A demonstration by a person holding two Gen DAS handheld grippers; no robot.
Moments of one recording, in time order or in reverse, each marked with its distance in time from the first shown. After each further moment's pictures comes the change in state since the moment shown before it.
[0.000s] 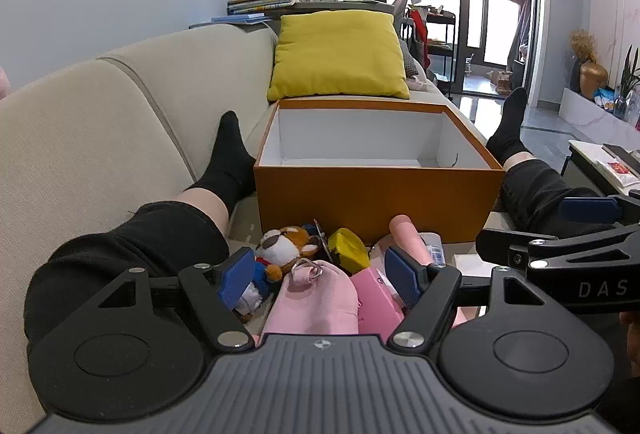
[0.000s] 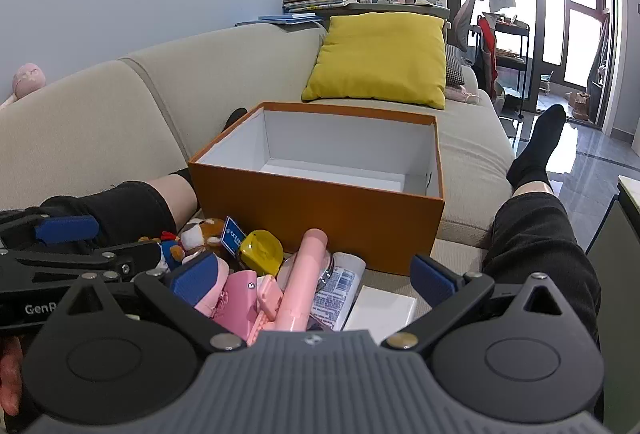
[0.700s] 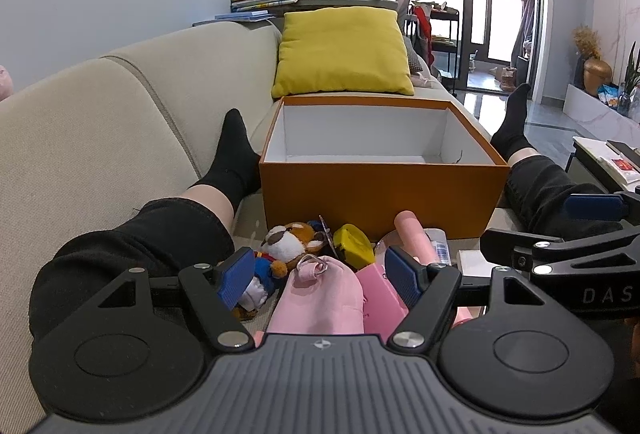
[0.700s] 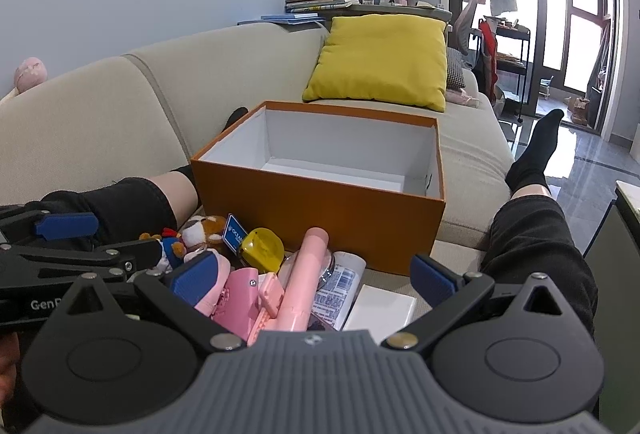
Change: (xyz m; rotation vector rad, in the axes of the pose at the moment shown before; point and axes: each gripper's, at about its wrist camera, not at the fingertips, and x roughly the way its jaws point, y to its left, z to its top) left arm 0.000 0.000 -0.002 -0.001 0.011 0.014; right arm -0.001 0.005 -0.001 -0.024 0.001 -0.002
